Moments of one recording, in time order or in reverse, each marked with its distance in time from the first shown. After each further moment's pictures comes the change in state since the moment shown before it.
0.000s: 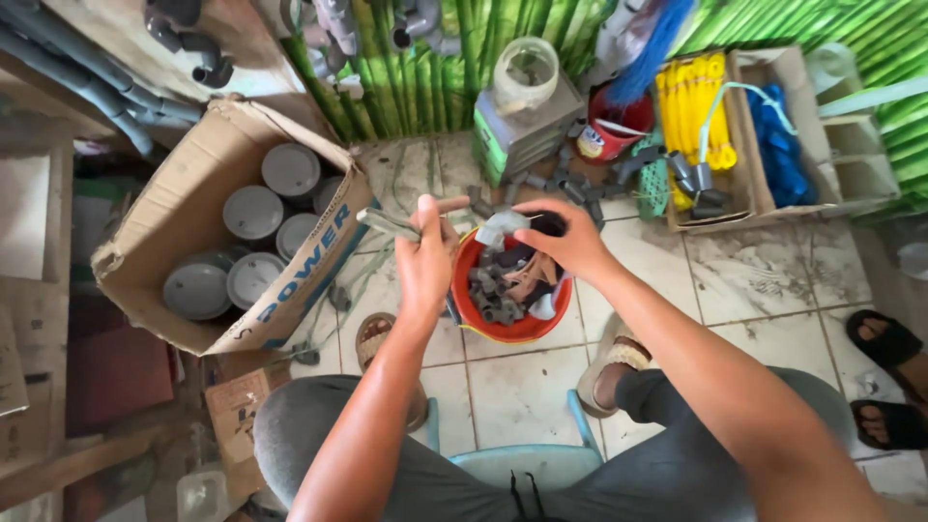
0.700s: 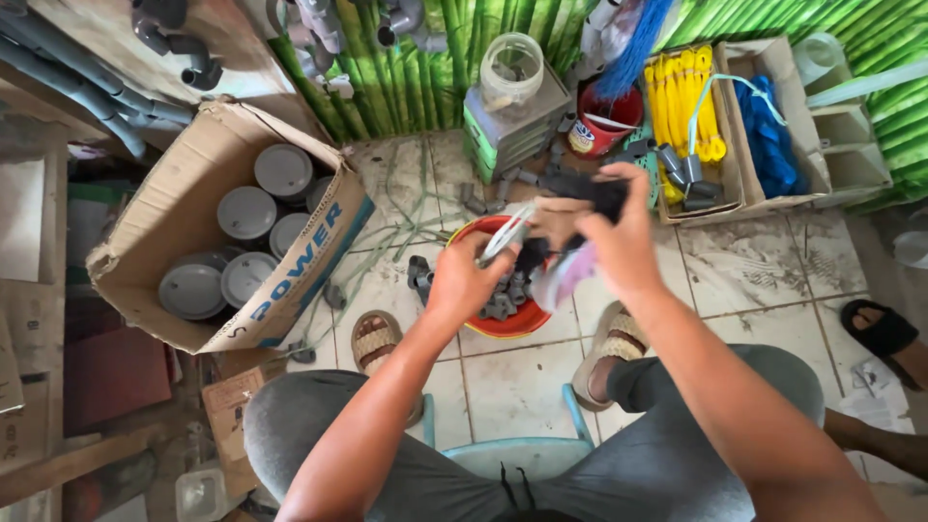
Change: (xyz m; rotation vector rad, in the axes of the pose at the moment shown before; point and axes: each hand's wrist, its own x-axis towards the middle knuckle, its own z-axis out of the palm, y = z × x) left_hand -0.021 -0.036 0.016 0.740 -0.294 0.017; right_hand -0.057 -0.105 -0.031 0.115 0.358 0.004
